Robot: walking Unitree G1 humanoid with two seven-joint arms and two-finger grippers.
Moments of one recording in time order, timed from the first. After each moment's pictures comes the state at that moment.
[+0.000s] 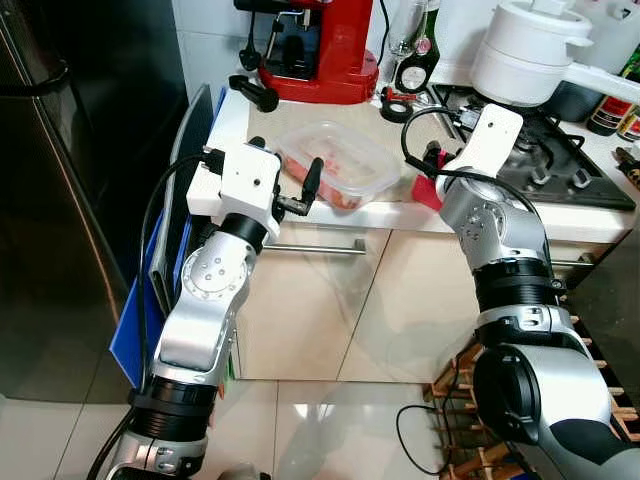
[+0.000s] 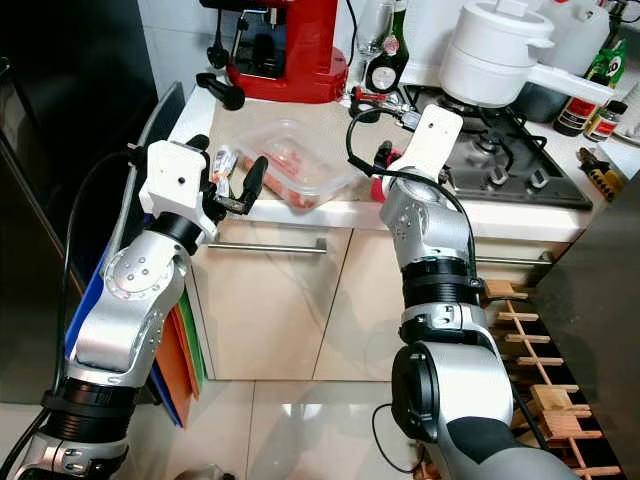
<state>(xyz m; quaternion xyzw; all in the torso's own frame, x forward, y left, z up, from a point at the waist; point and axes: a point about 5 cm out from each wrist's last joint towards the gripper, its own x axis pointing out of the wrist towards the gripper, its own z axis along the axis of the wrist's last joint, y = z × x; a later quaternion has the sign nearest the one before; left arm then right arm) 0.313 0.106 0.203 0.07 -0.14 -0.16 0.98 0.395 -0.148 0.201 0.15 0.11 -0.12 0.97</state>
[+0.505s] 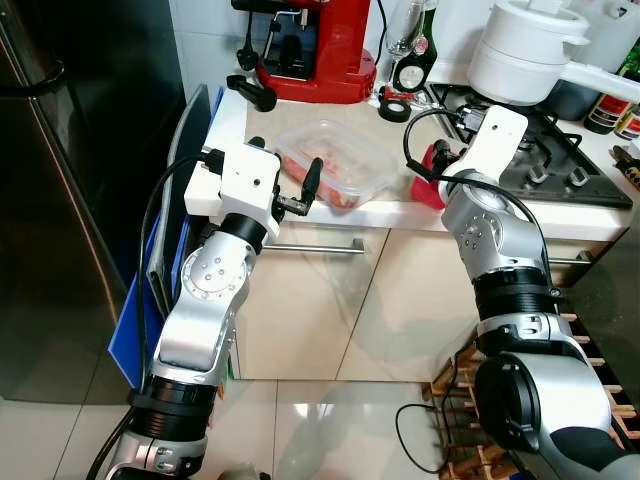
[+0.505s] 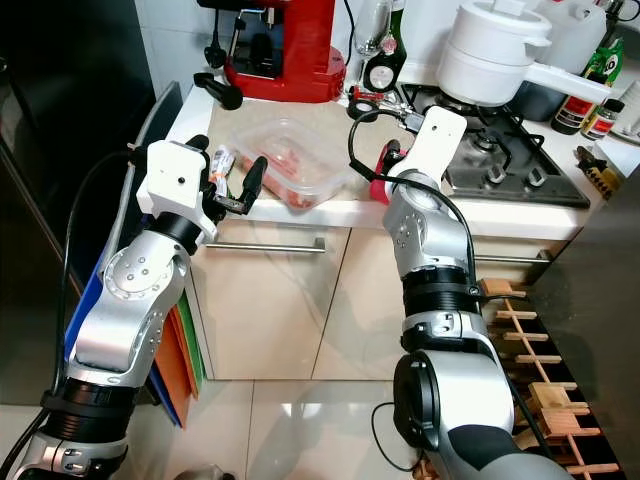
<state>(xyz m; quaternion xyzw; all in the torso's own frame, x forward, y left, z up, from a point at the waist) 0.313 0.106 0.203 0.07 -0.14 -0.16 0.98 0.394 -0.150 0.207 0.12 0.04 -0.11 0.99</state>
